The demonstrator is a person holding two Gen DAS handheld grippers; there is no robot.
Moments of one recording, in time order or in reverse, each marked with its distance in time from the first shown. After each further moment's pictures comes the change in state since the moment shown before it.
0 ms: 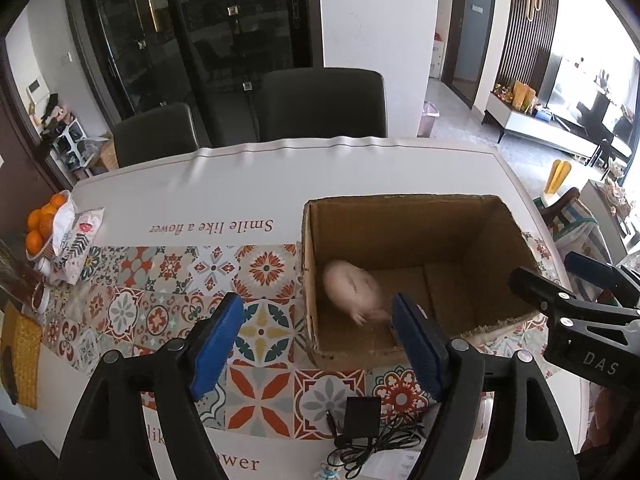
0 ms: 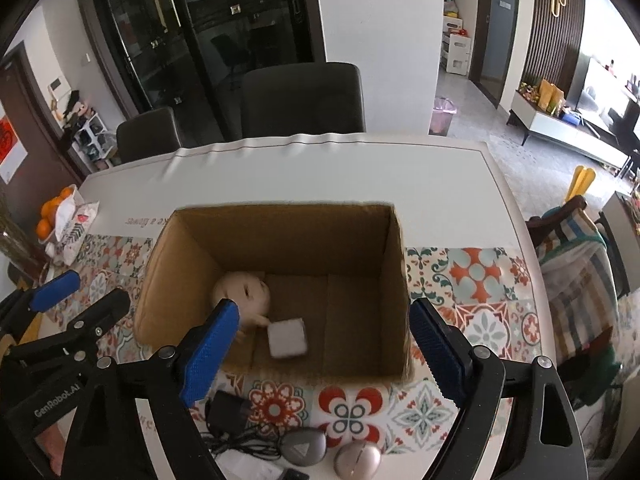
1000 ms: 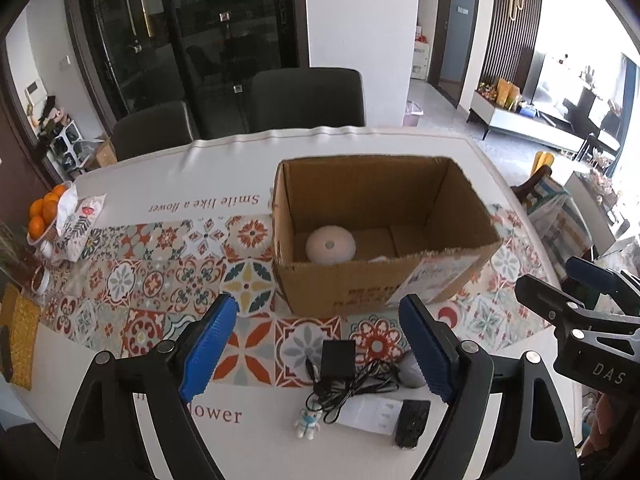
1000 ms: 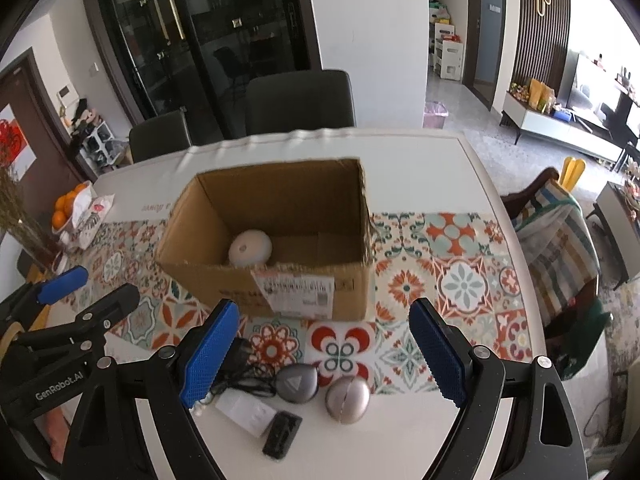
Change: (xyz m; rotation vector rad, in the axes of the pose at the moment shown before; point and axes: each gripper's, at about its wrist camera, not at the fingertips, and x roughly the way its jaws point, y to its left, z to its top) left arm -0.048 -0.023 -0.067 0.019 -0.010 -0.027; right arm -0.059 -0.018 -0.070 0.016 -0.032 0.010
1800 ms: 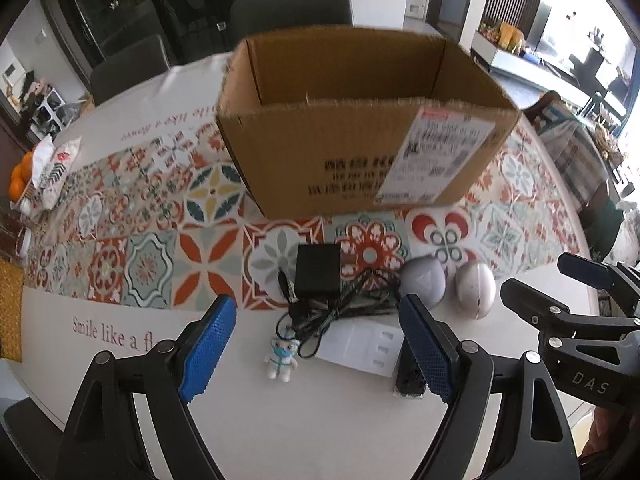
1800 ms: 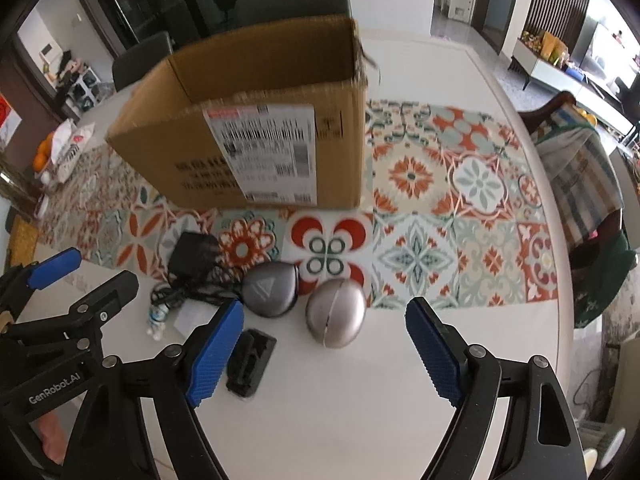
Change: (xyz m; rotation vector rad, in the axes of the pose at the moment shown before) left arm 0.062 -0.025 -0.070 0.030 0.241 -0.006; right arm 0.060 -0.012 -0.074 -0.012 0.263 -0.013
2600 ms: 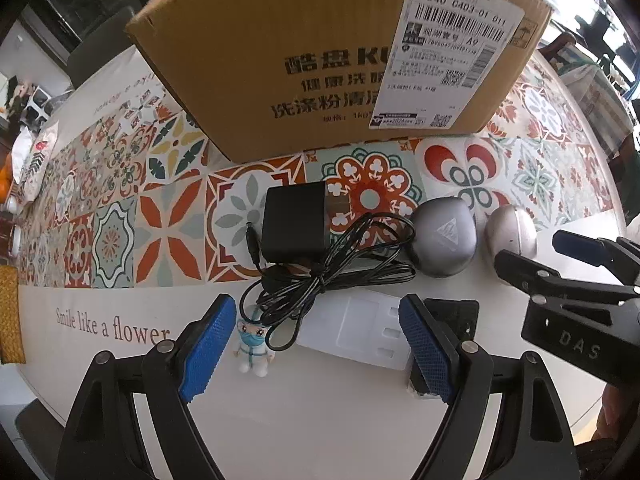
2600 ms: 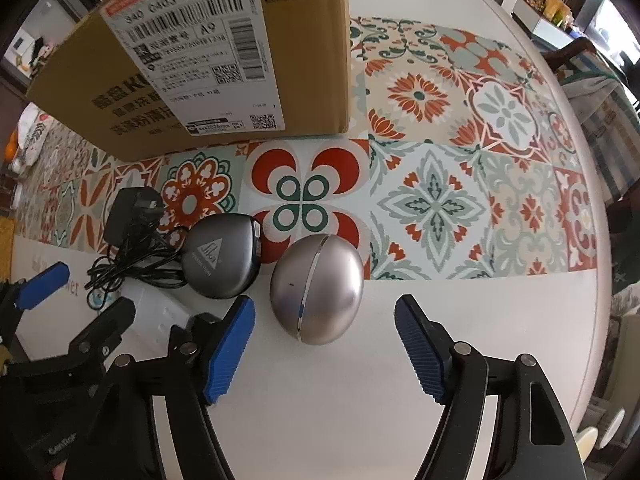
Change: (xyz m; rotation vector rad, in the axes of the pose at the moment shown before) left arm 0.064 -0.021 -0.017 0.061 0.143 0.036; right arm 0.082 -0.015 -0.012 0.045 0.173 -0.016
